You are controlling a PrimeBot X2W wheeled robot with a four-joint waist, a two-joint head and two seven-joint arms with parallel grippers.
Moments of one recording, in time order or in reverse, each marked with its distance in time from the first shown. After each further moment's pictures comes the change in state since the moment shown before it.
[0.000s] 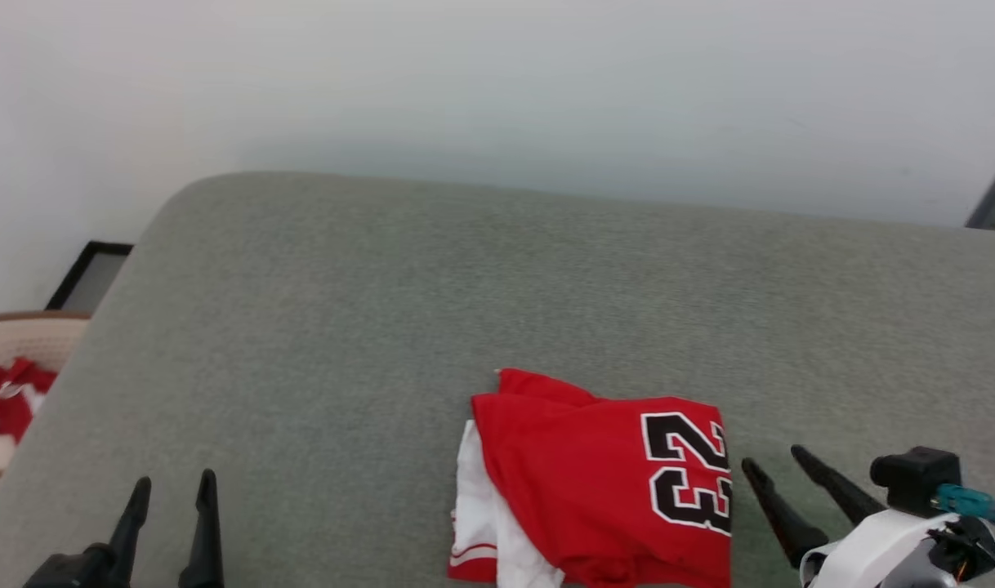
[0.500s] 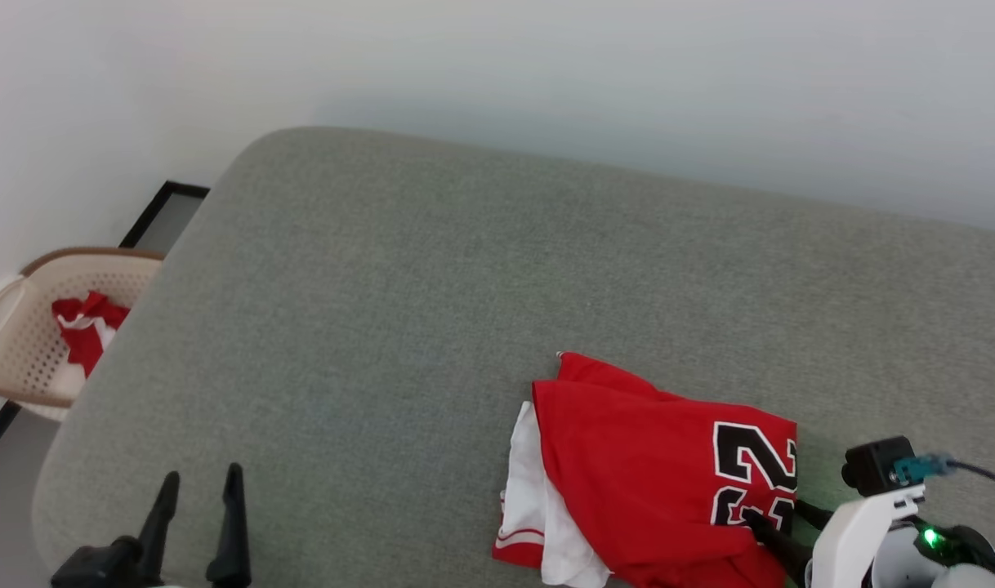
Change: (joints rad) left arm -0.020 -0.044 -0.018 0.016 -0.003 -0.002 0.000; right arm -0.073 -0.011 0.031 0.134 0.045 0.000 0.362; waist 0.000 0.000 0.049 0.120
